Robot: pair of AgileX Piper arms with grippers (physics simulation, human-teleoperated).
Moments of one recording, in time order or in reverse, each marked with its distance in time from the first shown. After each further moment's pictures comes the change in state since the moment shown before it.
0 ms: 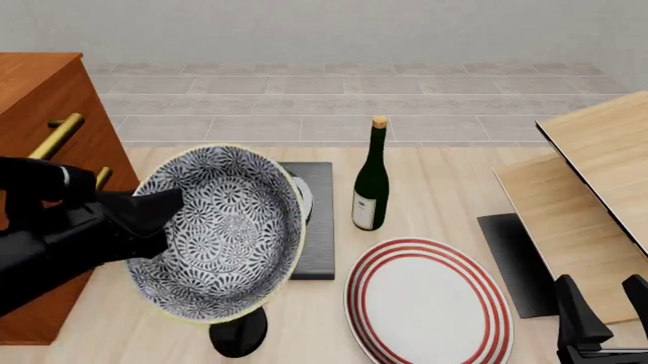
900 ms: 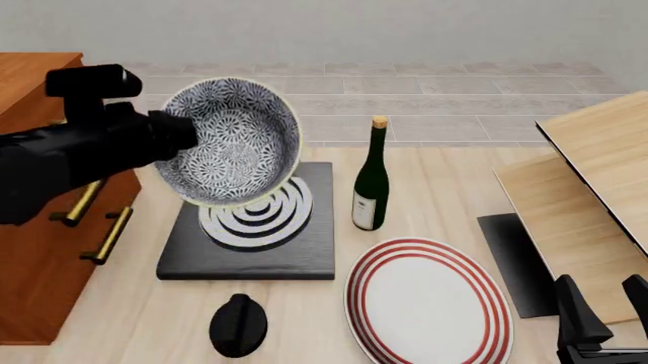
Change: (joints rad) left arm 0.164 0.391 -0.316 -0.027 -0.006; right arm 0.000 0.000 0.000 0.000 0.000
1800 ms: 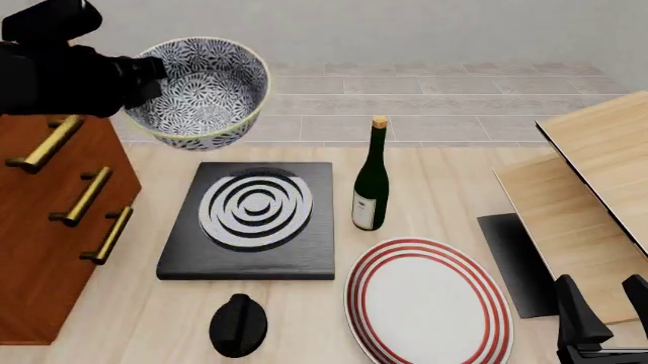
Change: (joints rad) left arm 0.127 0.139 -0.359 0.361 -0.161; right arm 0.000 0.000 0.000 0.000 0.000
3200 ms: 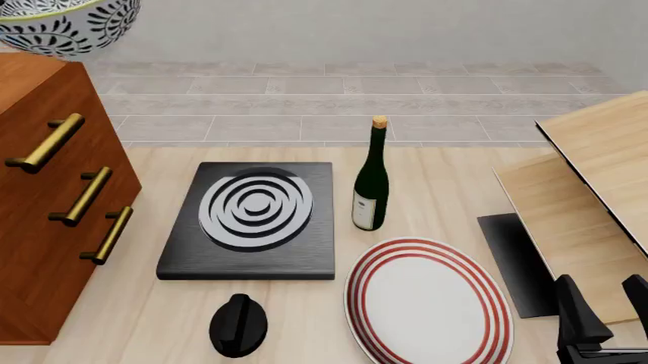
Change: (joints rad) left arm 0.289 0.018 -0.495 0.426 -0.121; right arm 0.000 0.000 0.000 0.000 0.000
